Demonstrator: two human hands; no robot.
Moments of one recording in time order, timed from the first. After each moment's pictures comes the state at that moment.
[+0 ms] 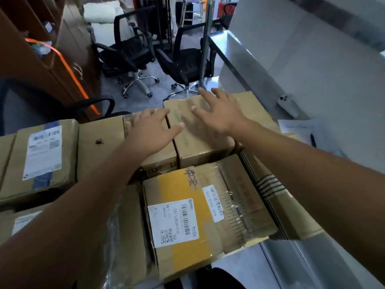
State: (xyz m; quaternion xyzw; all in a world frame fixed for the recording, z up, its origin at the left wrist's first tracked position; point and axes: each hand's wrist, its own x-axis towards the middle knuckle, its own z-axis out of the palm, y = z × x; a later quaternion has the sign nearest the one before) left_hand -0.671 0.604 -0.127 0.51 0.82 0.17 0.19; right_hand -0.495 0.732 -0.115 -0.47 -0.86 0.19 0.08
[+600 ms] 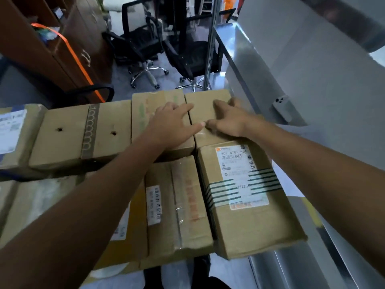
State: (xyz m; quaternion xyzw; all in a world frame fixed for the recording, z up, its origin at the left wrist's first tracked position) left_hand -0.542 0.681 -0.134 0.54 0.80 0.18 0.18; right_hand -0.384 0.812 -0.125 -0.47 -0.84 0.26 -0.08
